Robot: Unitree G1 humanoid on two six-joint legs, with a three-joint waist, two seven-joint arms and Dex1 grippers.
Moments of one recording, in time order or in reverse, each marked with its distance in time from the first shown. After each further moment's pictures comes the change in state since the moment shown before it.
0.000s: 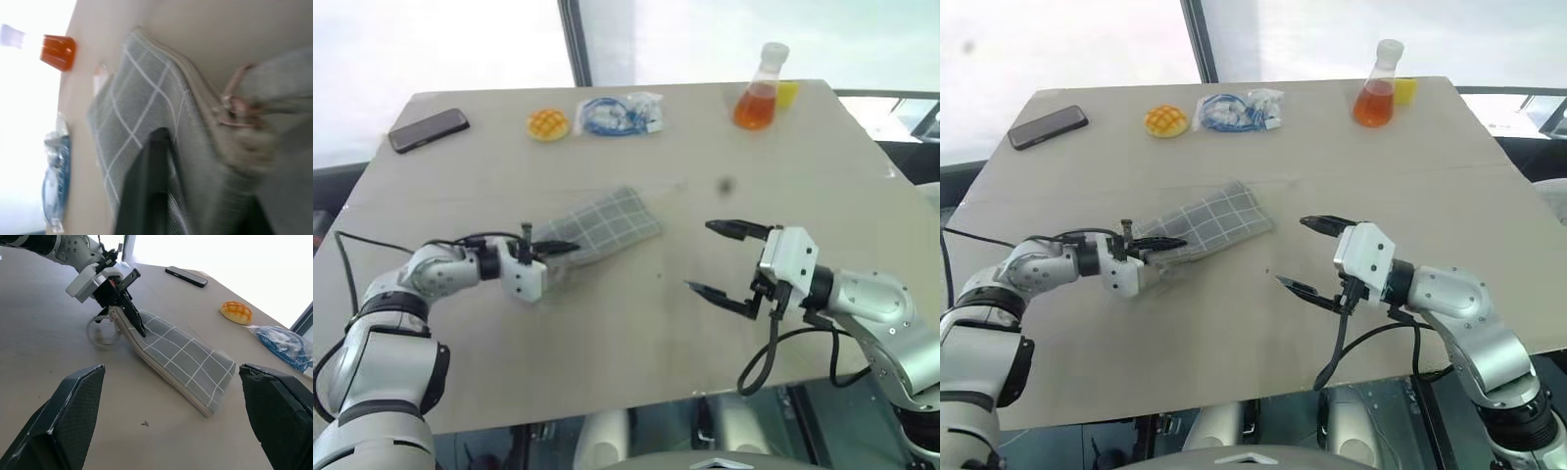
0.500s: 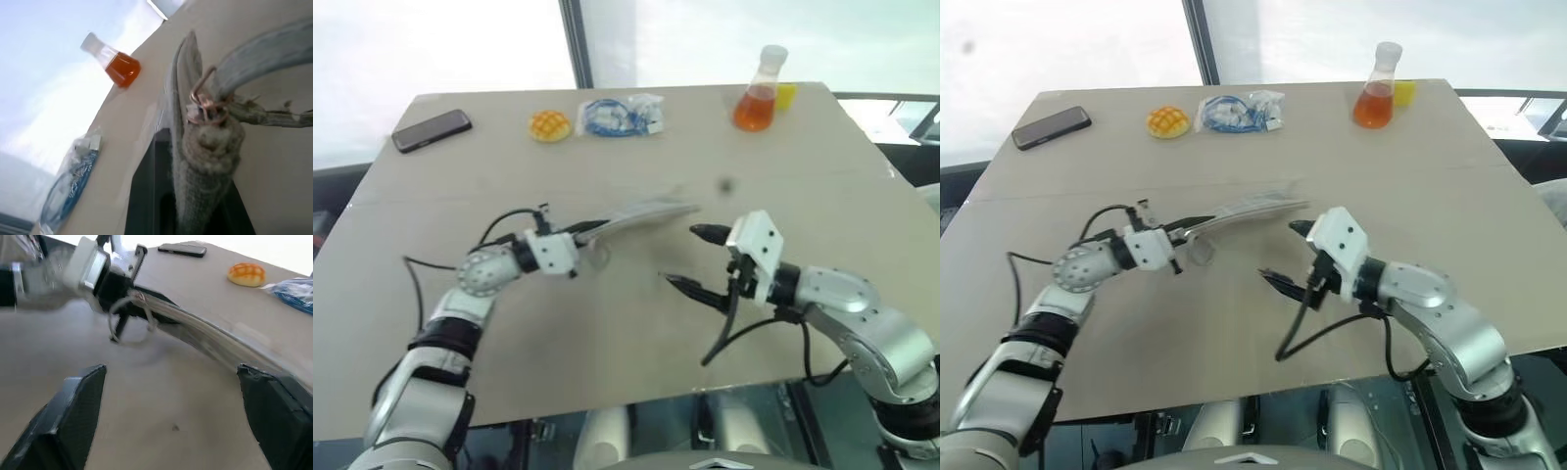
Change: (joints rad) left arm 0.291 -0.197 0.015 -0.725 -0.513 0.686 -0.108; right arm -0.154 0.170 0.073 -0.018 0.118 0.445 -0.210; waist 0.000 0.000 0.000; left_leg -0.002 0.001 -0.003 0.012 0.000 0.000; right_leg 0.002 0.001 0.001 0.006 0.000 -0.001
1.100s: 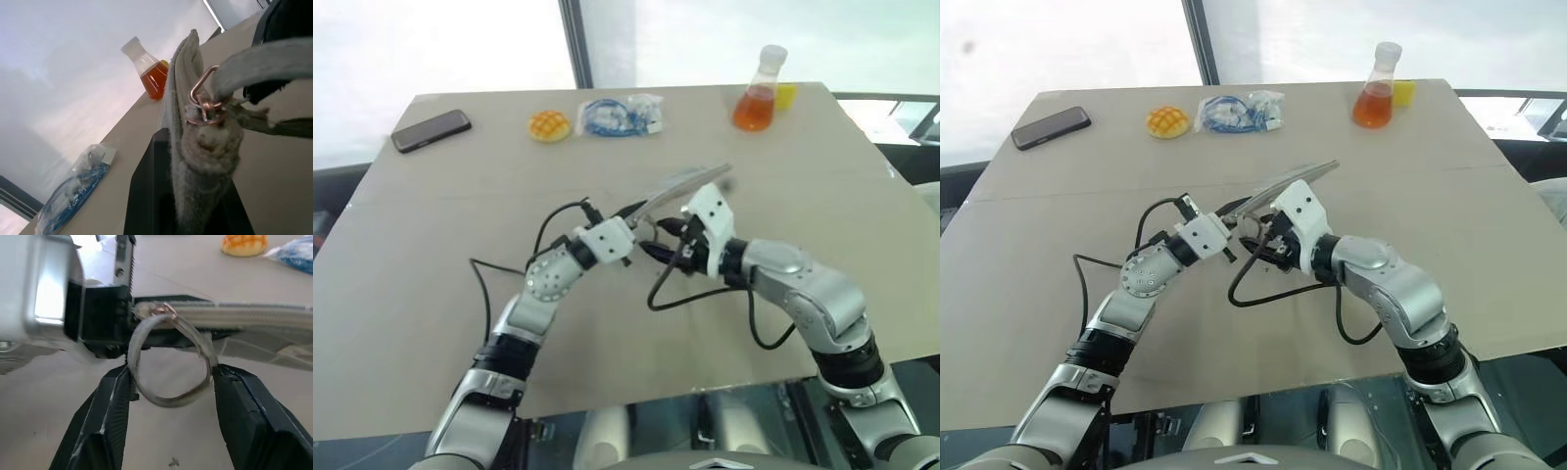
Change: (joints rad) left arm 0.066 -0.205 0.026 -0.259 0.224 0.309 0.260; right arm -0.175 0.150 0.090 0.270 -0.062 0.071 -0.090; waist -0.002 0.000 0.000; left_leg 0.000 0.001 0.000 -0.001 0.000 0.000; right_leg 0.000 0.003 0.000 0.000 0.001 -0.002
